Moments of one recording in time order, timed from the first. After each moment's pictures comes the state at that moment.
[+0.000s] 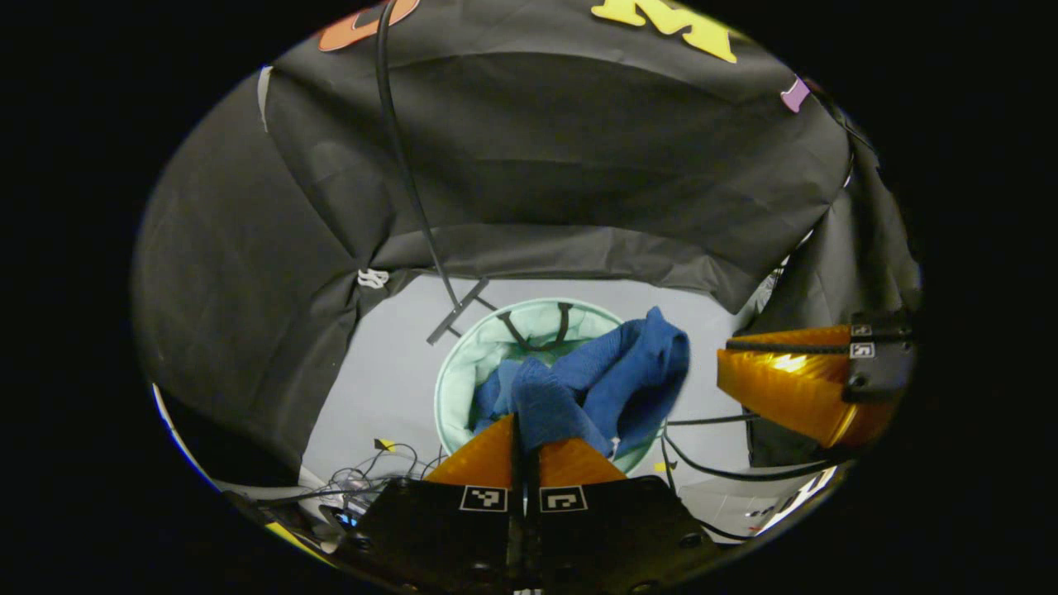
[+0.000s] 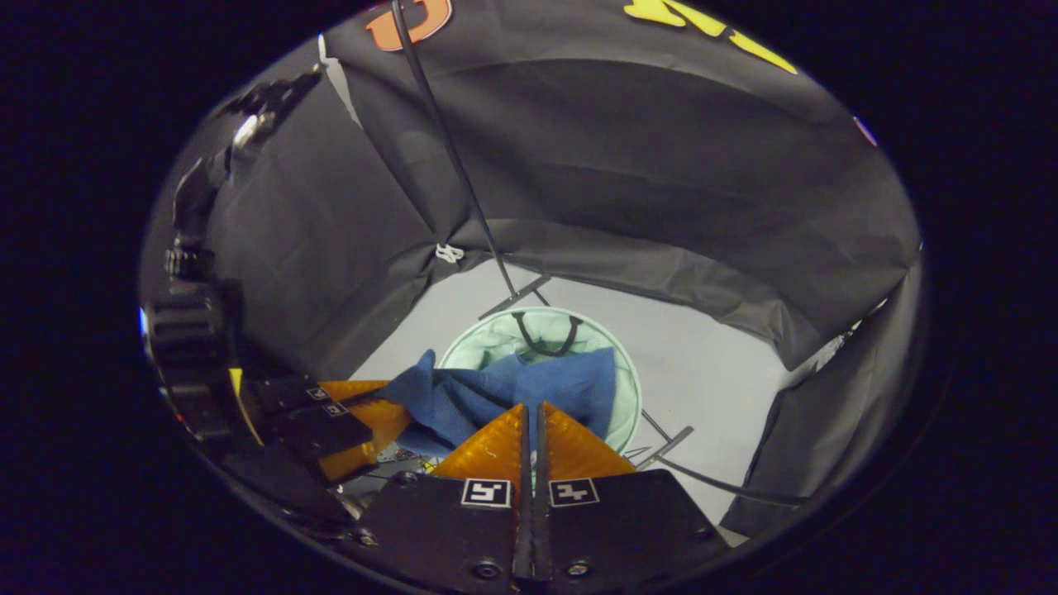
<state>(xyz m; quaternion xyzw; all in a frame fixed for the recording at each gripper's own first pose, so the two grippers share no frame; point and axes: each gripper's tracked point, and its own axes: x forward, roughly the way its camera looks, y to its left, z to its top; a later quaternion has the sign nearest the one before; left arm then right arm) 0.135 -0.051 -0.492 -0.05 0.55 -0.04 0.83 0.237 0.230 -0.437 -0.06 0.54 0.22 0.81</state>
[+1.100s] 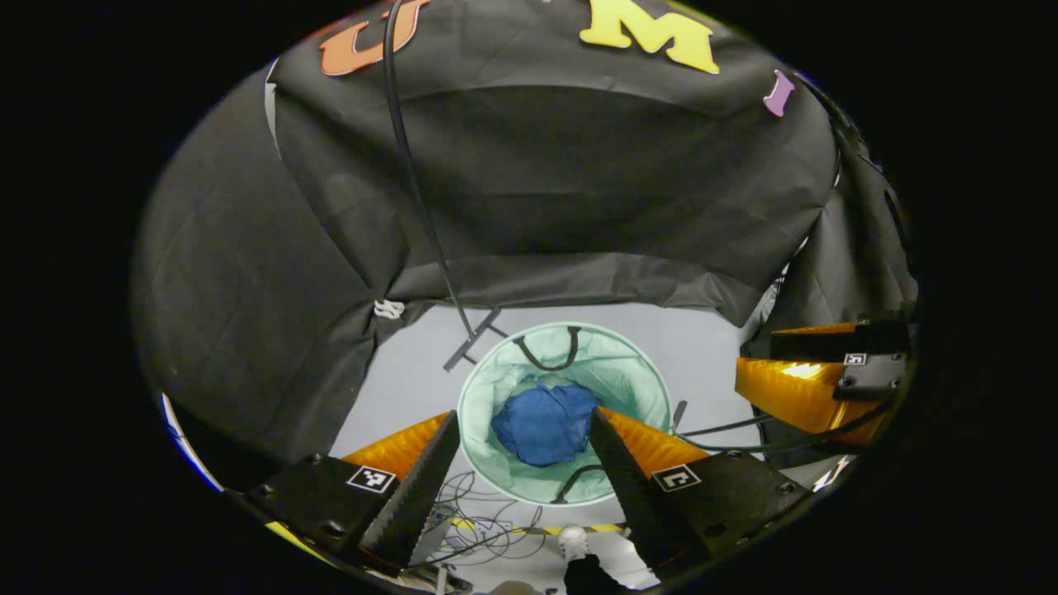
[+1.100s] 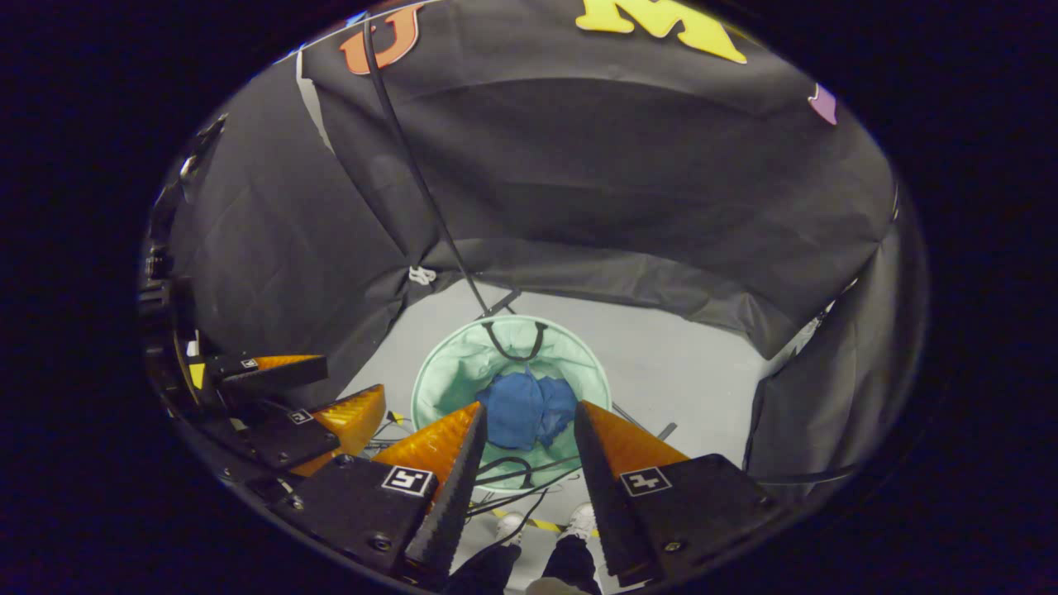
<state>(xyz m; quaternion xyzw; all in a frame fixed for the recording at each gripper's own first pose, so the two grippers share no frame) 0.130 -0.030 -0.451 -0.02 0.48 -0.03 0.87 0.225 0.185 -0.407 -0.04 0.50 0.16 0.85</state>
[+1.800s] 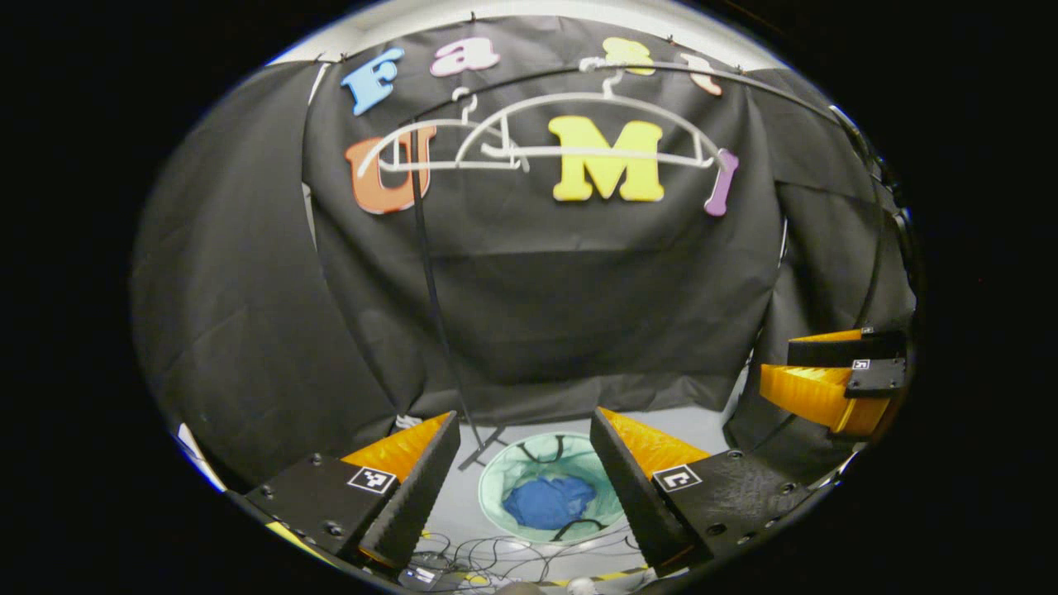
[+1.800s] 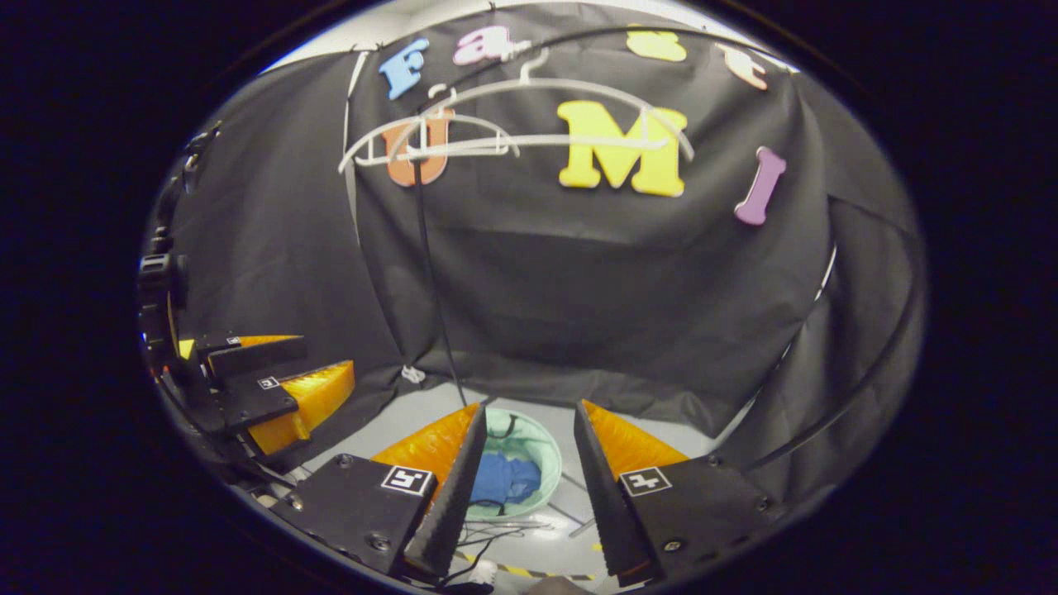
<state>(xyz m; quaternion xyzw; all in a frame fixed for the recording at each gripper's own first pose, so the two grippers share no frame) 0.096 -0.042 -0.209 -0.01 0.25 -0.05 0.97 0.145 0.132 -0.186 -0.04 0.27 0.15 0.95</state>
